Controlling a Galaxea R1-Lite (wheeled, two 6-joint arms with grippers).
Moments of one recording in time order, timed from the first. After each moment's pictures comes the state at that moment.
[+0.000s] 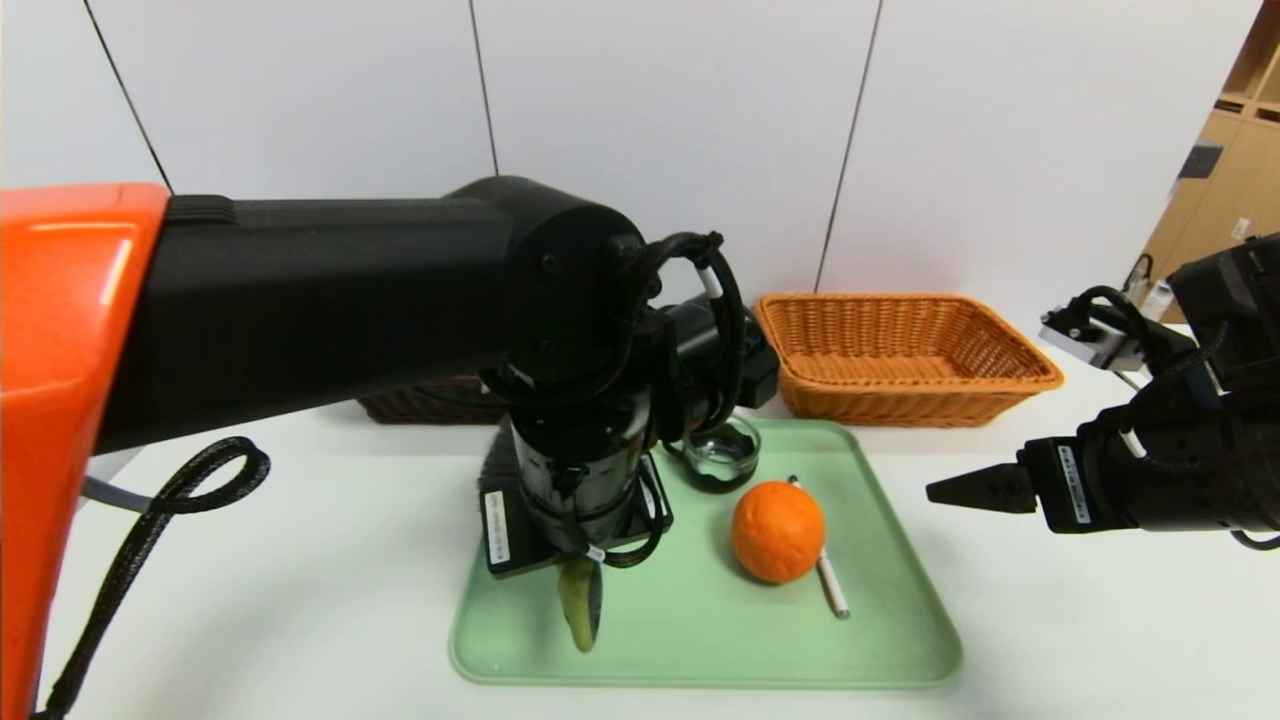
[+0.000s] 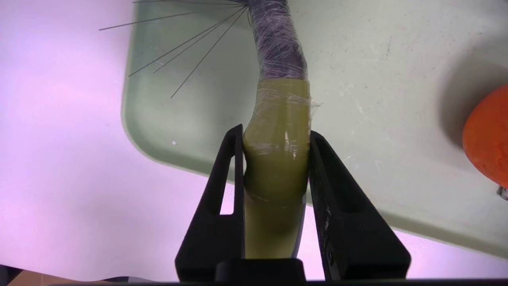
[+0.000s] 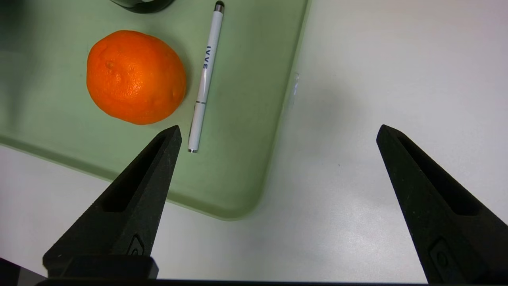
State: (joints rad) left arm -0.90 2.09 -1.97 1.24 0.34 -1.19; right arm 0.27 1.43 -0.96 0.35 0.13 0.14
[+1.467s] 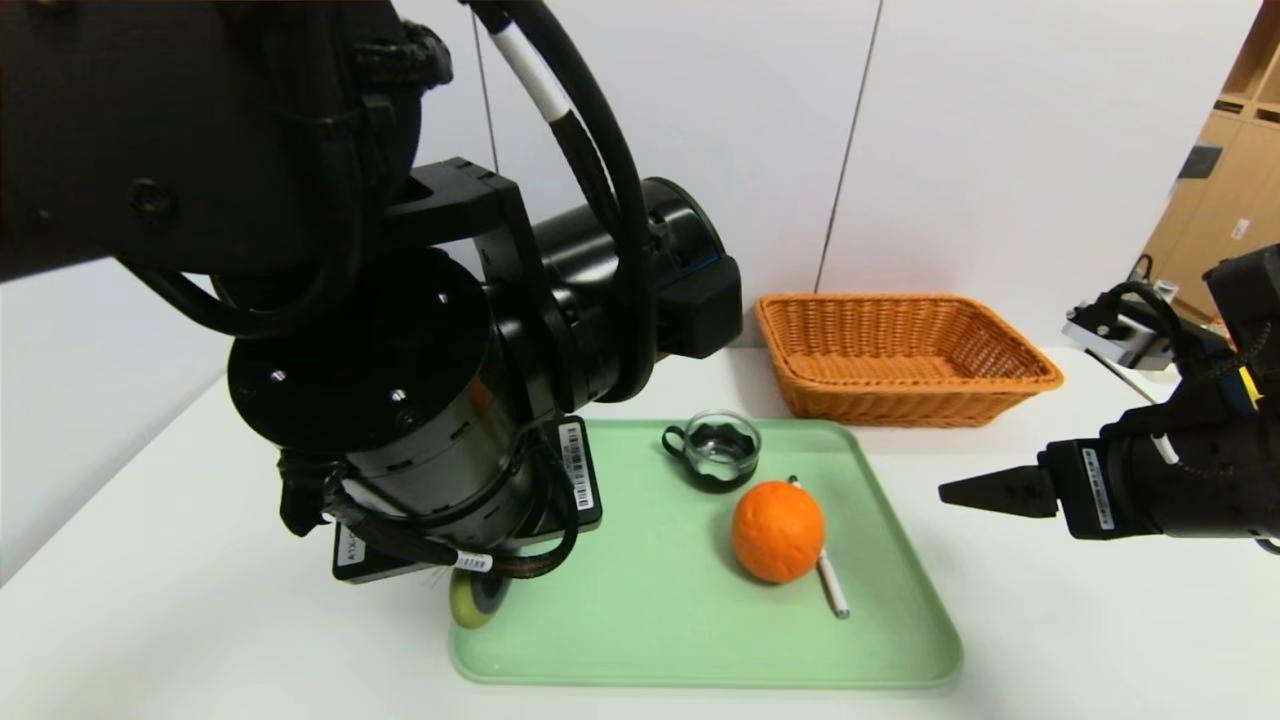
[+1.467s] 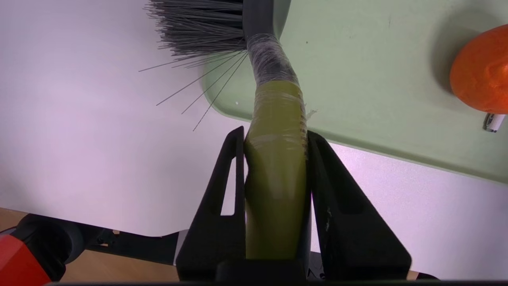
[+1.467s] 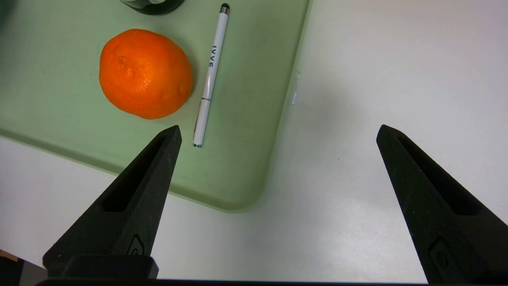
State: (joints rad) left arm -0.98 1.88 -1.97 1.39 0.42 -1.19; right arm 0.27 1.38 -0.95 0.35 0.14 0.14
